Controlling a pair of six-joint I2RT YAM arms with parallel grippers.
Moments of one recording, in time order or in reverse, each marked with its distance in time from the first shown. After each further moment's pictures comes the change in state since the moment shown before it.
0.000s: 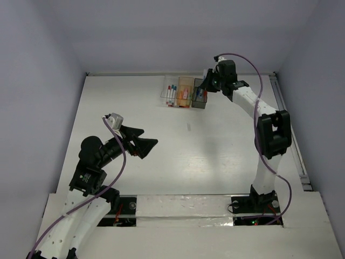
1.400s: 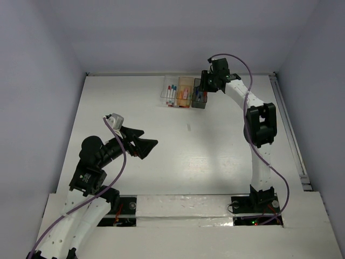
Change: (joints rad) left arm 0.000 0.000 0.000 -0.023 -0.003 0.002; right arm -0.008 0.300 0.359 -0.277 0.060 -0.103
